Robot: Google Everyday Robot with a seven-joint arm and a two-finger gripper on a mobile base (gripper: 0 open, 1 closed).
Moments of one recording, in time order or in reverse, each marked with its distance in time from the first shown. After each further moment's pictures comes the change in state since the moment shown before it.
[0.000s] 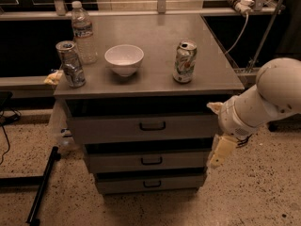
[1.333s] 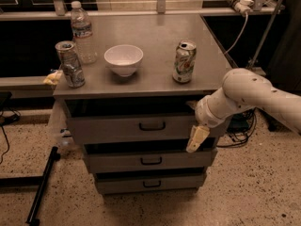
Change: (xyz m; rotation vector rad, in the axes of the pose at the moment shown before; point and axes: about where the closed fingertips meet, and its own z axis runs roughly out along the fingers) arm -0.001 -0.076 0.119 -0.031 -0.103 -0.062
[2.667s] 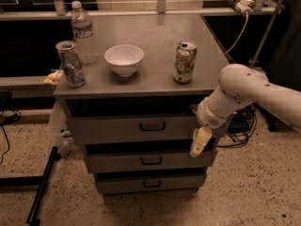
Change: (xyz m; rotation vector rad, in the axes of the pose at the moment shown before) arm 0.013 0.021 0.005 -0.152 0.073 0.073
